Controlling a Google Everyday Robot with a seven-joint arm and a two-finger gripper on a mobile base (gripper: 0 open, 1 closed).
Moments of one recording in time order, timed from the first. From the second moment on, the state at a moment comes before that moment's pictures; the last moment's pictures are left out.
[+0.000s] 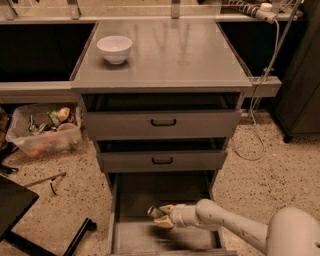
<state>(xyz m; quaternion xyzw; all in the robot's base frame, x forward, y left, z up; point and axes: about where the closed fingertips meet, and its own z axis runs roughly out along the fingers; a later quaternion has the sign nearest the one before) 0.551 -0.015 0.225 -0.48 0.75 0.29 0.35</state>
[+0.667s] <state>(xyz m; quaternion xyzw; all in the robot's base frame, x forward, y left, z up) 0.537 -0.057 0.173 -0.46 0.79 0.28 0.29</state>
